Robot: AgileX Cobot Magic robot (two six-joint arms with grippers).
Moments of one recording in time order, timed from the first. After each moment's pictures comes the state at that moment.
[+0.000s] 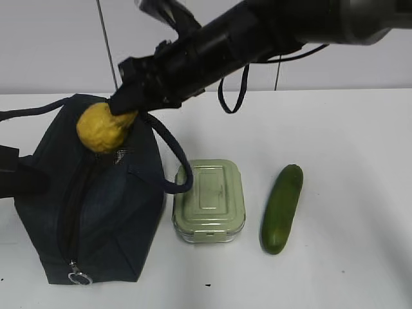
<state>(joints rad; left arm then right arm) -0.02 1.16 -0.59 -0.95 0.69 0.72 0.48 2.03 -1.67 1.08 0.85 -0.78</state>
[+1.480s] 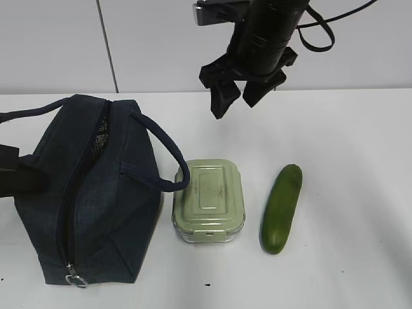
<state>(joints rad) -0.02 1.16 -0.59 -0.95 0.69 0.72 0.43 2.03 -1.92 0.11 1.22 -0.11</state>
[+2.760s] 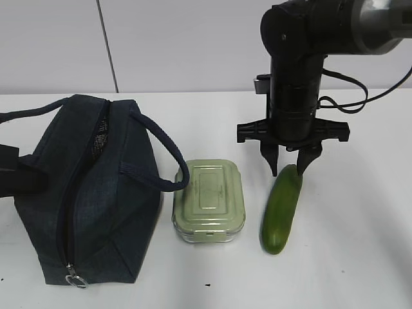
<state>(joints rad) -0.02 1.16 -0.59 -0.95 0.69 0.72 0.43 2.03 -1.61 -0.12 1.22 0.63</state>
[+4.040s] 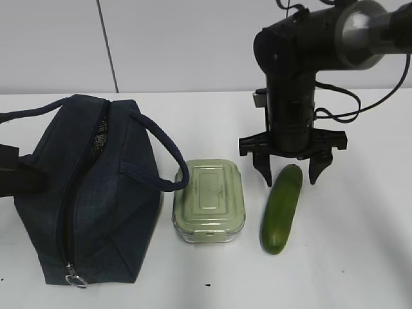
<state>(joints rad) -0.02 1.16 -0.59 -0.95 0.69 0.72 0.43 2.09 -1.61 -0.16 1.22 0.64</state>
